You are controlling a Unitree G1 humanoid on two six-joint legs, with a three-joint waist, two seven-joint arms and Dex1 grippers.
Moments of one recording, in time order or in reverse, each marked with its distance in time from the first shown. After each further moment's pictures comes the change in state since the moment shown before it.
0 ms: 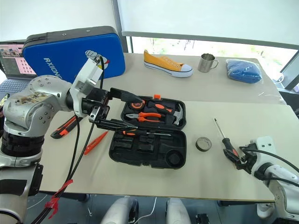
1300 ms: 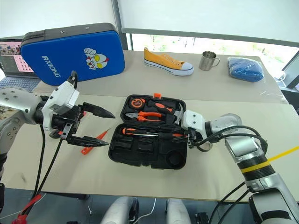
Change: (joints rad) left arm 0.228 0.309 0.079 -0.126 0.015 -0.047 -0.076; right arm -0.656 -0.072 0.676 0.116 -0.207 -0.330 0.659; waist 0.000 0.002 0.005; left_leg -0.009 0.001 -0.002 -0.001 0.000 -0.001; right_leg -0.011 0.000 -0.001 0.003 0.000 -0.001
